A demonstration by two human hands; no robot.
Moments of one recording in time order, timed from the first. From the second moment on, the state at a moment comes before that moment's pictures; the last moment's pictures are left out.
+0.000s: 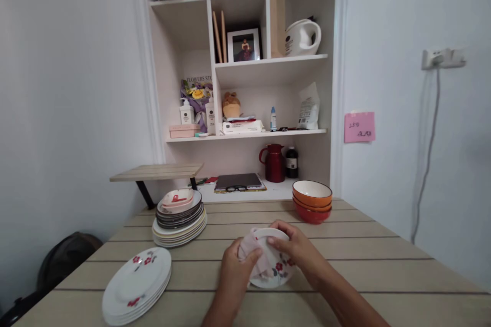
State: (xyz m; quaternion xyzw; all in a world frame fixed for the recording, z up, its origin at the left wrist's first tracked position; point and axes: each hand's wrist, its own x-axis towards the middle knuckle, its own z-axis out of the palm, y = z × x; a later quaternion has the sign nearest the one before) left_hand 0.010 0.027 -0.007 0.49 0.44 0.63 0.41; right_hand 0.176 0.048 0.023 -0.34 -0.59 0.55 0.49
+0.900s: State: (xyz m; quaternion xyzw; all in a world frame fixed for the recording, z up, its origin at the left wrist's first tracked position) left_hand 0.014 0.029 -0.016 0.33 0.32 0.68 0.58; right_hand 0.149 0.051 0.005 -0.27 -0.42 0.66 0.56
